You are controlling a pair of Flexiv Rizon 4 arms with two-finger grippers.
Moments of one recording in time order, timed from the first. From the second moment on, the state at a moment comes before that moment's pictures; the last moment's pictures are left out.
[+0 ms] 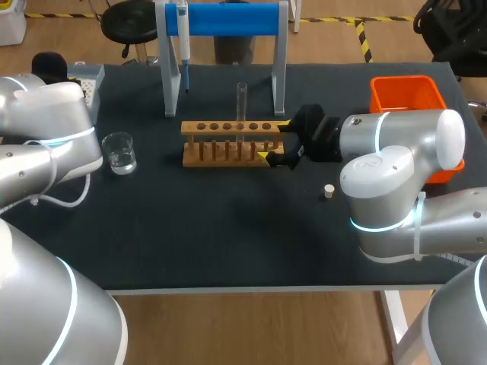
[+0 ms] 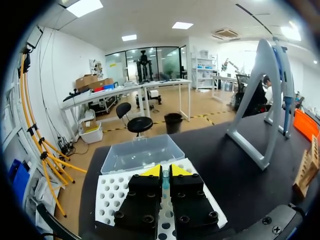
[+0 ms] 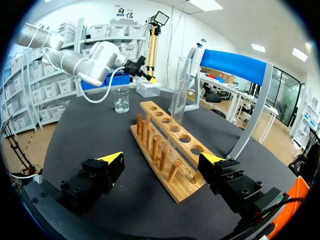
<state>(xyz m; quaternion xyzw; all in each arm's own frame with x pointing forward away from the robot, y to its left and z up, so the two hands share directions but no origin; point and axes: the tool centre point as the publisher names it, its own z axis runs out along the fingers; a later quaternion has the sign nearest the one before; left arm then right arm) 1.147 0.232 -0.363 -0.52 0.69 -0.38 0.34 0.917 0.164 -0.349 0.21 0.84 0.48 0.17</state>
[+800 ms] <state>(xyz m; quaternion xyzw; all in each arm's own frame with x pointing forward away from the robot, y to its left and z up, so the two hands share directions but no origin) 1.144 0.231 -0.344 -0.52 0.68 -0.38 0.35 0.917 0.164 -0.349 0.21 0.84 0.48 0.17</state>
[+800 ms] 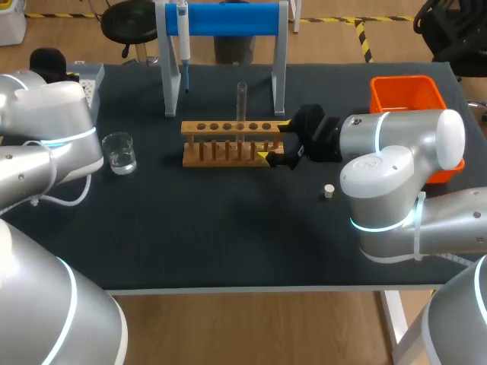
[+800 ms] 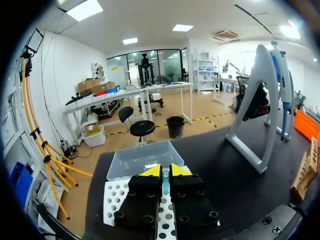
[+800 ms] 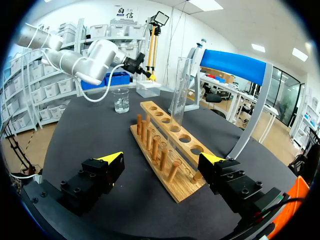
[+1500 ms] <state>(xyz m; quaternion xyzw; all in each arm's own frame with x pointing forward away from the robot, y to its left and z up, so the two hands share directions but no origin) 1.143 0.232 -0.323 -0.51 0.68 -0.38 0.38 0.917 0.164 -0.349 0.21 0.84 0.48 0.17</state>
